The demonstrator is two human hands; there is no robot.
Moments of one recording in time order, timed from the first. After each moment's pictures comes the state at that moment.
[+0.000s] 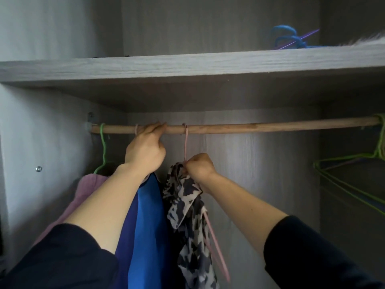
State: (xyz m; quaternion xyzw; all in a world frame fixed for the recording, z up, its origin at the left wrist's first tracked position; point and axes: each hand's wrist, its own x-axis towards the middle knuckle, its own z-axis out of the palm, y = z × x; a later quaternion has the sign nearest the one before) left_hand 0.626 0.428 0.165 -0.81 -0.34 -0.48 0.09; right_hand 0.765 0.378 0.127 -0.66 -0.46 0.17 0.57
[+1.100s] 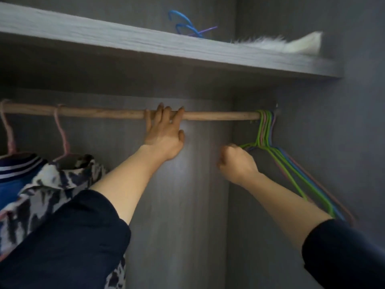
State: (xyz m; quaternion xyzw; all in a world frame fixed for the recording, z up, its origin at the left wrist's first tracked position) left_hand 0.847 0.320 0.153 -0.85 -0.24 -0.45 0.15; right_hand 0.975 0.172 0.108 -0.83 -0.42 -0.29 0.20
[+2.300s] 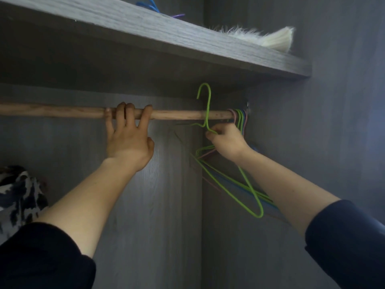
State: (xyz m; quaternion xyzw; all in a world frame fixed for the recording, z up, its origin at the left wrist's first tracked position) left_hand 0.872 0.331 0.137 -0.80 -0.23 -0.52 0.20; right_hand 1.011 0.149 0.152 -0.77 -0.39 -0.20 0.47
